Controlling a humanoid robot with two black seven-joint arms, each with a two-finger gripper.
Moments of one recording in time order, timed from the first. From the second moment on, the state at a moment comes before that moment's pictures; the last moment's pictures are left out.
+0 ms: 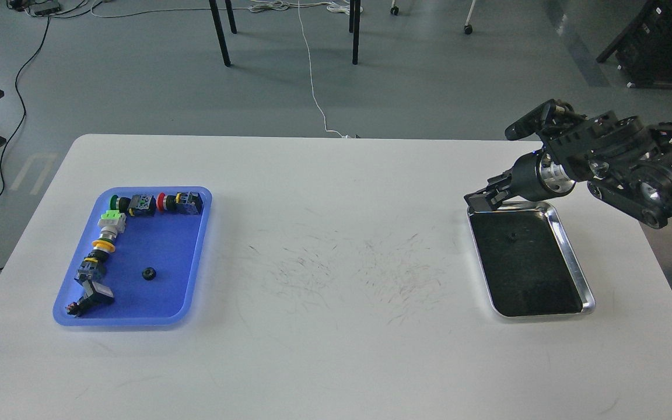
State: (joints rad) left arm -0.78 1.00 -0.26 -0.82 0.38 -0.30 -0.49; right arm 1.33 -0.42 -0.40 0.67 -1.42 0.34 0.47
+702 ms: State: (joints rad) left arm -0.77 1.05 -0.26 -0.97 0.55 -0.31 -0.49; right arm 1.28 -0.56 -0.14 0.66 -0.61 0.26 0.45
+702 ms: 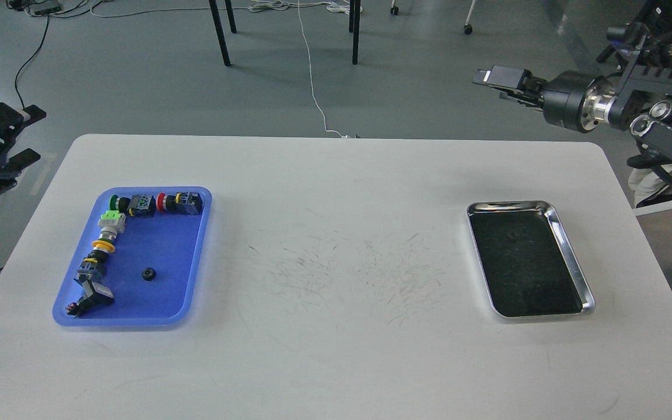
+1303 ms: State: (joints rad) left arm -0.70 1.07 -0.26 -1.10 1.09 -0.18 -0.49; right arm 1.17 -0.59 -0.09 0.68 -0.04 0.08 0.45
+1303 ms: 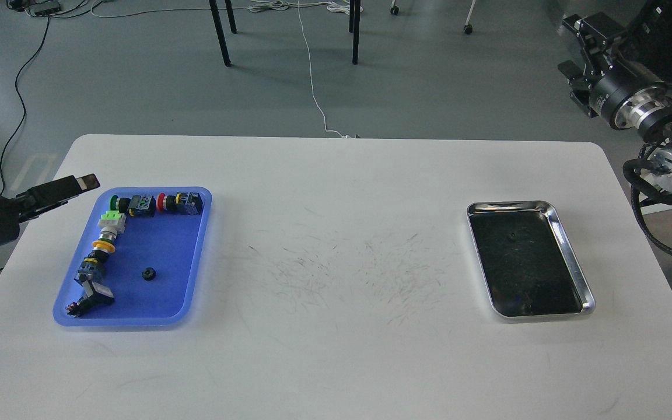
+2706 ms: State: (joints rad) left arm -0.69 1.08 -0.24 -1.26 1.62 0.00 -0.49; right arm 1.05 -0.58 0.10 0.69 -0.04 0.03 0.45
